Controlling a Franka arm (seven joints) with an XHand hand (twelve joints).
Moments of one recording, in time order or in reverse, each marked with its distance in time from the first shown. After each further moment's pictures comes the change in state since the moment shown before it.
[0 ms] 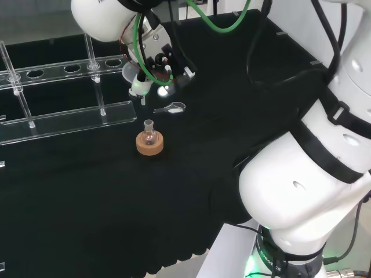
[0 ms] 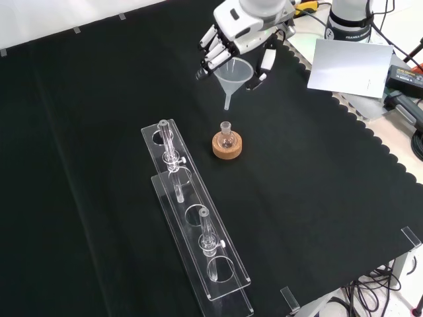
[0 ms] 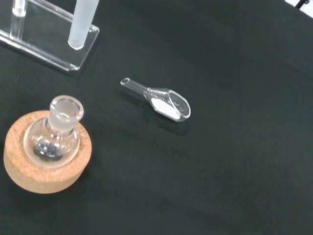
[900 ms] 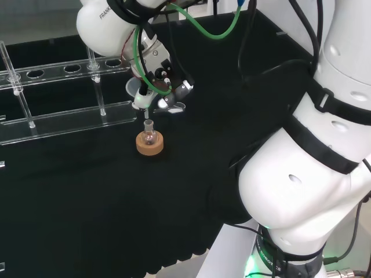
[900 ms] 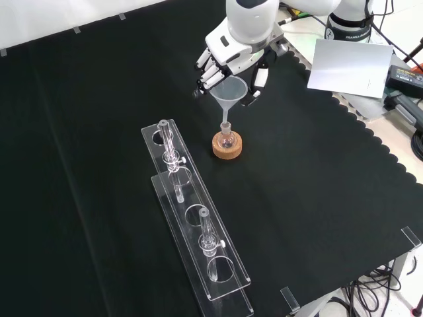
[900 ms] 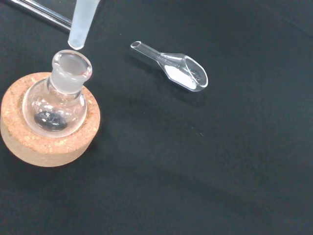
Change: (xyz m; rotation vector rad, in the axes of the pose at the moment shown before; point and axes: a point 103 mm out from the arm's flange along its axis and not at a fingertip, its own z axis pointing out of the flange) arm 0.015 0.019 0.038 0.061 -0.004 -0.013
